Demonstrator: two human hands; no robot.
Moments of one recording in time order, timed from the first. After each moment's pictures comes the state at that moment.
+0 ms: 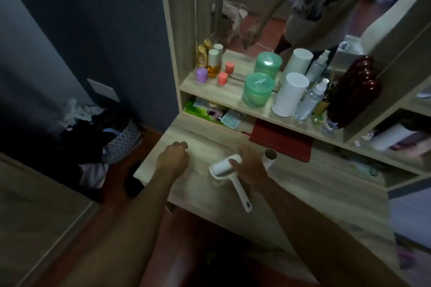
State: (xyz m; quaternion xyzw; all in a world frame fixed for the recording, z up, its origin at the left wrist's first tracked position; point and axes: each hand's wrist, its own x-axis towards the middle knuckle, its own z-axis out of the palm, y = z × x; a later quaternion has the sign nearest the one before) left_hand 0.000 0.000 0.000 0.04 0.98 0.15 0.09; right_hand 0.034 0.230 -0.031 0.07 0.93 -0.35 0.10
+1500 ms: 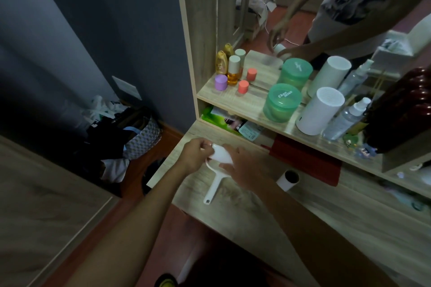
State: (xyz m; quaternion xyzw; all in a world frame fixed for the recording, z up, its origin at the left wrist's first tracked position) left_hand -0.050 0.017 0.021 -0.05 0.85 0.51 0.13; right_hand -0.025 0.194 -0.006 -0.14 0.96 -0.23 0.06
